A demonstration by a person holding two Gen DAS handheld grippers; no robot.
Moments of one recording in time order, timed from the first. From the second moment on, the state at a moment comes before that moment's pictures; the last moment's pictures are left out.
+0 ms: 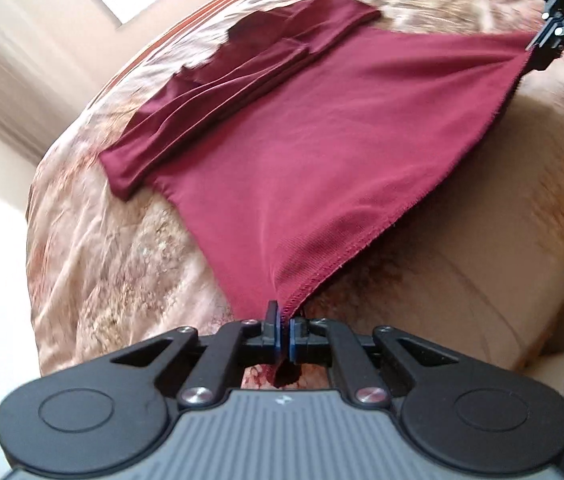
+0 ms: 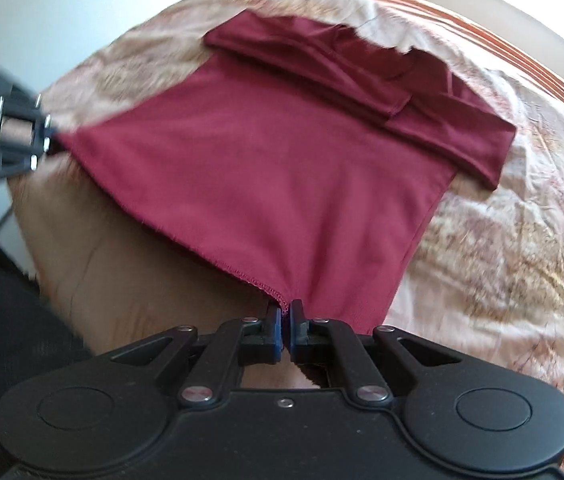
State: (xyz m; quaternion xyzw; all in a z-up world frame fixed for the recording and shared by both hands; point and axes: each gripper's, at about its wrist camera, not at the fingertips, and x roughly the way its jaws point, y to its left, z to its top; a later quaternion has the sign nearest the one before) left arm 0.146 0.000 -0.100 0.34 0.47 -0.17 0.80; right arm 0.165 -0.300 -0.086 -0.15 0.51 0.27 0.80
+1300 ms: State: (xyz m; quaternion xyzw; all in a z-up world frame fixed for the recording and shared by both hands) left arm 0.126 0.014 -0.069 0.26 0.56 -0.23 0.75; right arm 0.083 -0.336 -0.116 -0.20 0.51 0.38 0.75
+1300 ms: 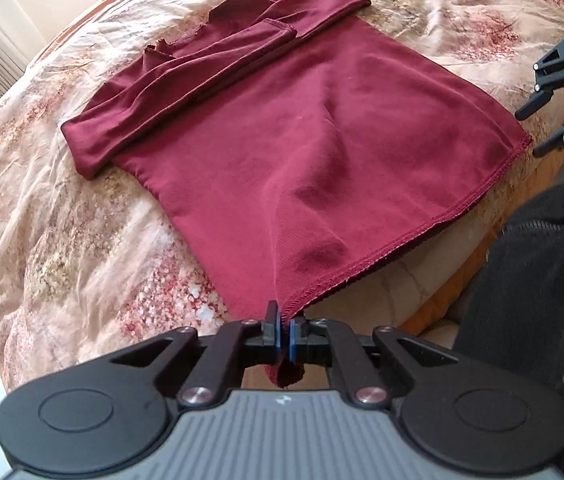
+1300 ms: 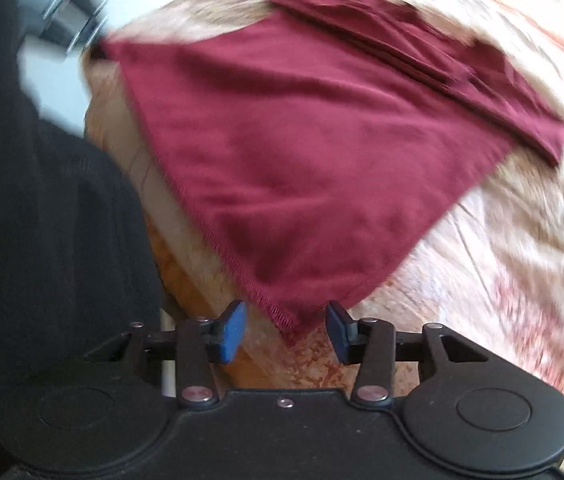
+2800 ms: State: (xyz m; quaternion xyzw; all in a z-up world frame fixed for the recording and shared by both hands) left arm 0.292 0.036 -0.032 0.21 0.54 -0.22 0.79; right arm 0.298 -0.407 -0.045 0.01 0.51 0.35 0.79
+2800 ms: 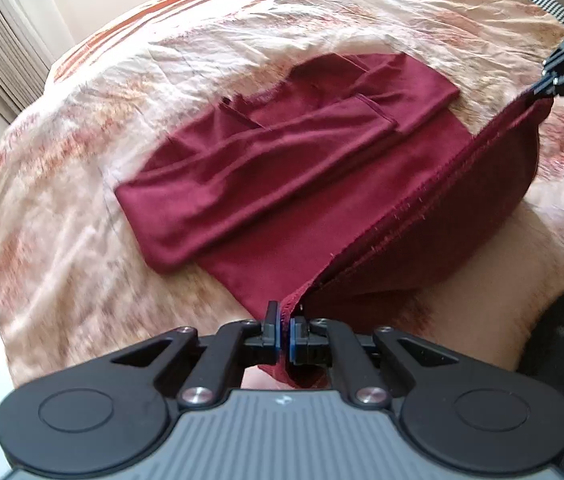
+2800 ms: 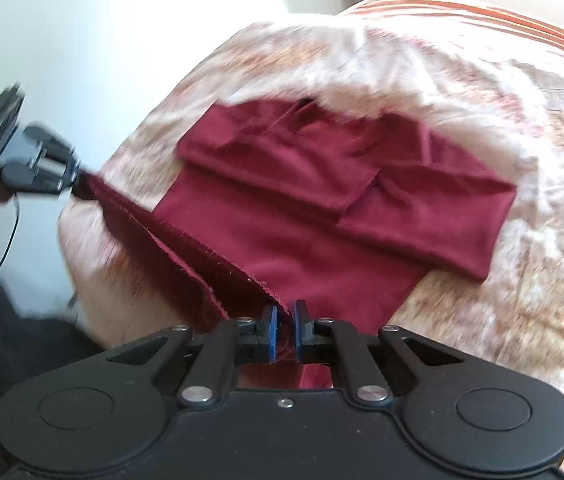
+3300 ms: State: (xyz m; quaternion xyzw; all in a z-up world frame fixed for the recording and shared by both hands) left arm 0.465 0.023 -0.072 0.06 0.51 0.00 0.86; right arm 0.466 -0.392 -0.055 0.00 0.47 0.25 0.85
